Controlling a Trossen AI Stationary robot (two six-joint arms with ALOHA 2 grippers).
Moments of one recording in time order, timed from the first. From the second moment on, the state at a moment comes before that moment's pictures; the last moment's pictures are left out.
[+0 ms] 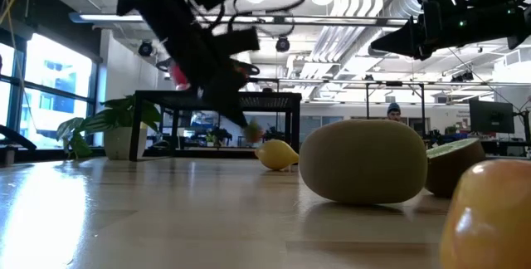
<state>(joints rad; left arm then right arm) -0.15 1.73 1.02 -0.21 -0.62 -0.24 -0.43 0.60 0.23 0.35 -0.02 -0.11</state>
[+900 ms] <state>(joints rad) -0.15 1.22 1.08 -0.35 -0.62 -0.17 -0.43 0.60 0.23 0.35 -0.02 -0.13</state>
